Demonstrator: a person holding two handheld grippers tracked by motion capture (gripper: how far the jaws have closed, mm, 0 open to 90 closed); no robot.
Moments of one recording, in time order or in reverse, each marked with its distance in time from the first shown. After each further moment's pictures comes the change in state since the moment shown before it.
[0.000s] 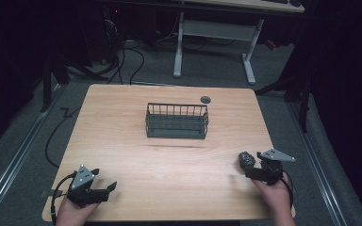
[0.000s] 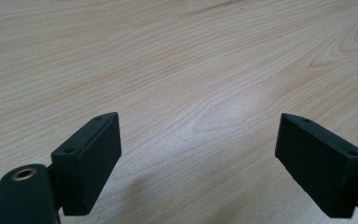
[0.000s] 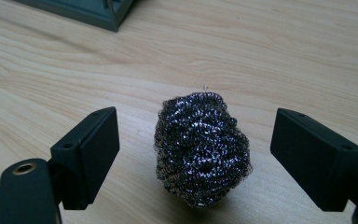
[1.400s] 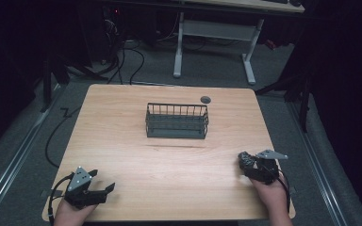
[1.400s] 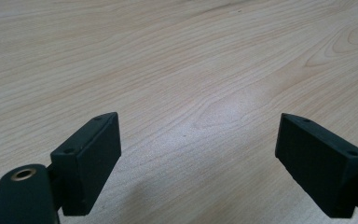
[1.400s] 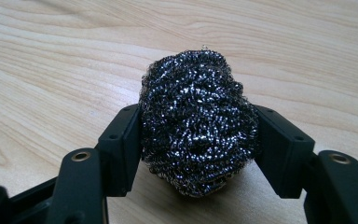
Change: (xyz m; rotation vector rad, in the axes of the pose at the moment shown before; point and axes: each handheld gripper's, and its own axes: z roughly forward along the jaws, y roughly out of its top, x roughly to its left) left arm 0.001 -0.002 -0.006 -0.011 -0.007 -0.003; right arm -0.001 -0.007 0.016 0.103 -0.003 0.007
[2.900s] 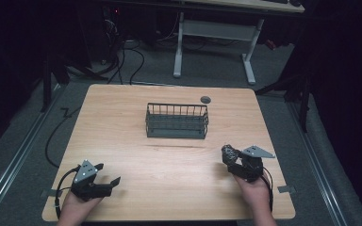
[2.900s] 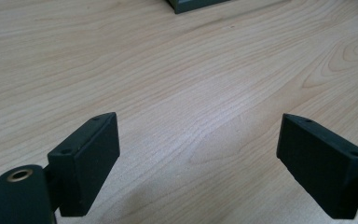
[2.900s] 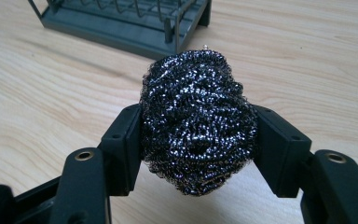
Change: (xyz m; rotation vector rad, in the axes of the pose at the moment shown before) left arm 0.003 0.015 0.019 -0.004 -0.045 0.012; right arm 0.058 0.035 -0.005 -0.148 0.064 0.024
